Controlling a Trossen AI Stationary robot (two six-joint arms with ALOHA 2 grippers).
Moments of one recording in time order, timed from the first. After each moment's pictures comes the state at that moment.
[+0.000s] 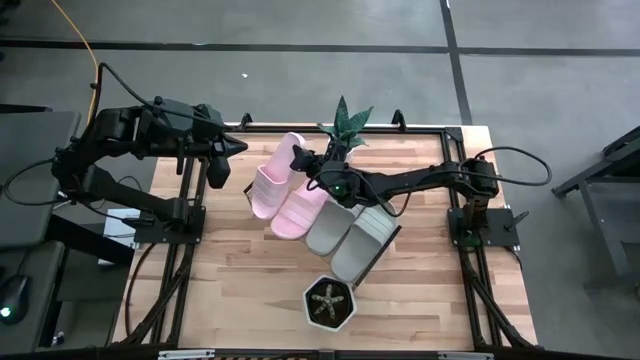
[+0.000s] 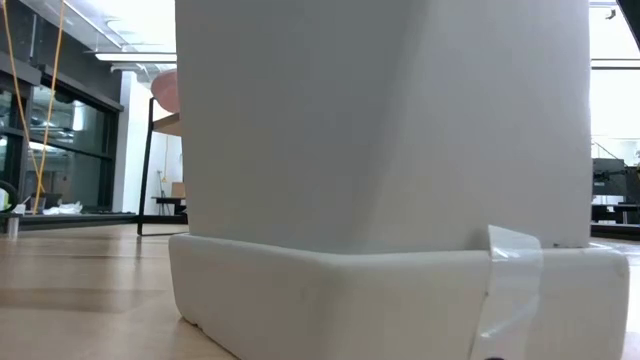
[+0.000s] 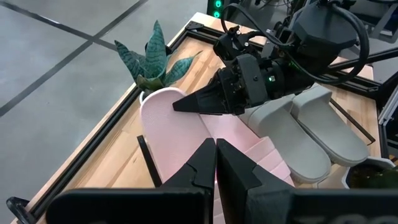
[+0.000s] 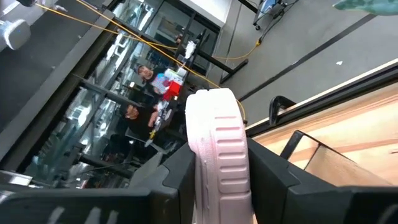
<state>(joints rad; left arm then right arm) 0.21 1.13 1.72 -1.21 -0.22 -0.24 -0.01 1.90 1.43 0.35 0.82 1.16</state>
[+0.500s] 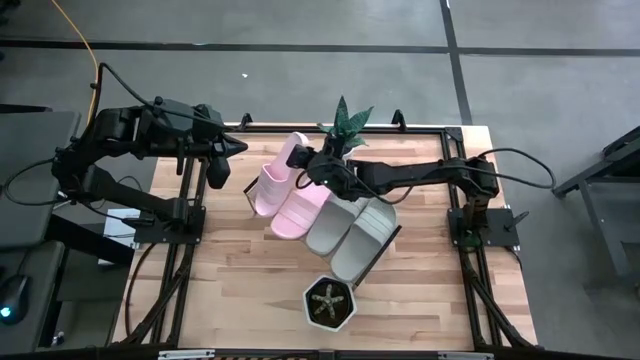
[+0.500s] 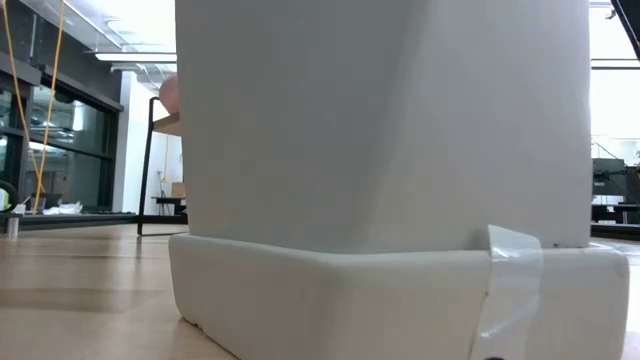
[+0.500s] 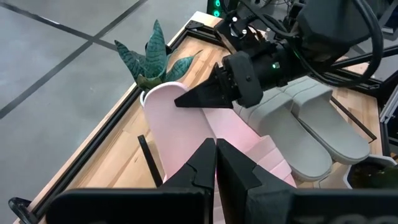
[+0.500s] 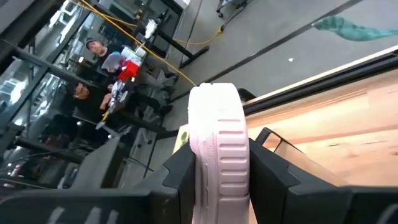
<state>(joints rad) 0.21 1.13 1.72 -1.21 -0.22 -0.23 -0.01 1.90 1.64 -0.16 0.80 1.25</state>
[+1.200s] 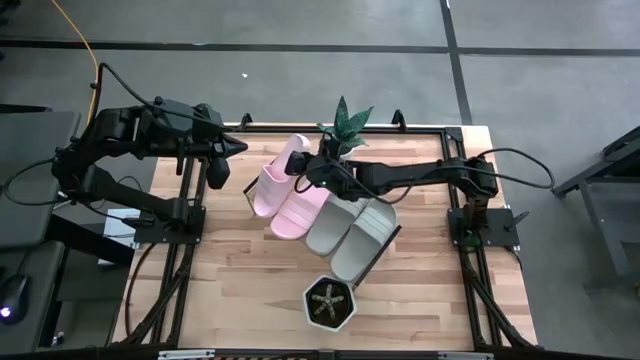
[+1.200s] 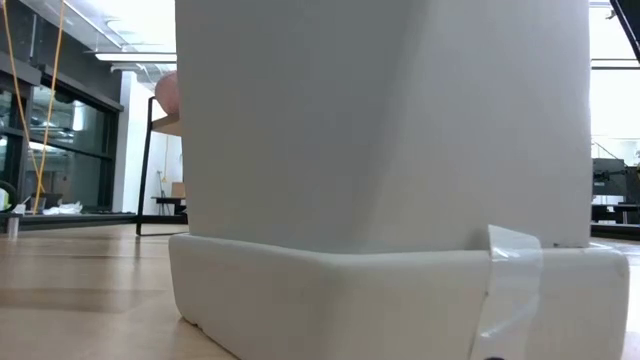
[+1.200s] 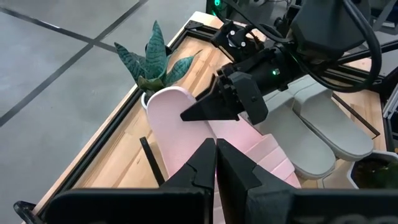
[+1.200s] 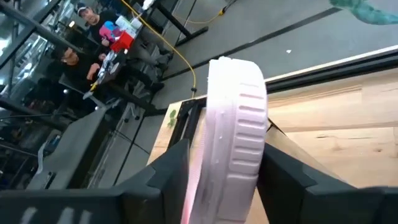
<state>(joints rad) 0.21 1.13 1.72 -1.22 -0.22 -0.21 -0.01 1.91 1.64 -0.21 0.73 1.16</state>
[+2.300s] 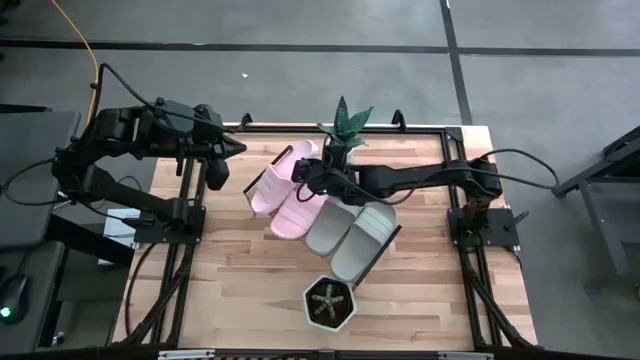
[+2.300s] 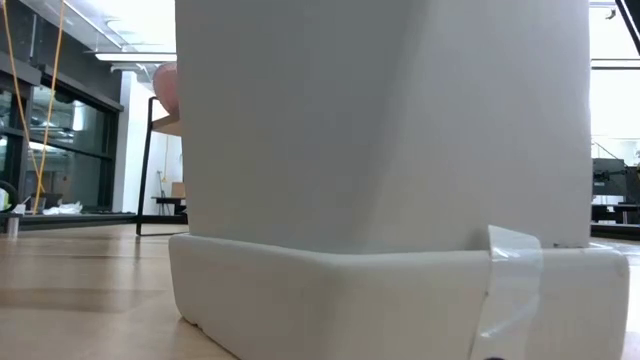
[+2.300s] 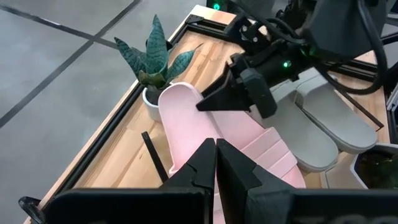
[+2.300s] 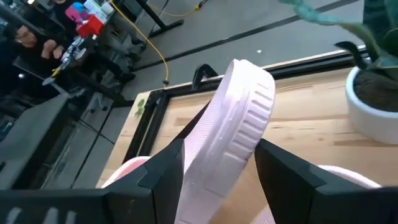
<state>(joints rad) 0.21 1.13 1.72 -1.24 -0.23 -0.20 0.02 1.88 1.64 -0.41 0.77 1.21</state>
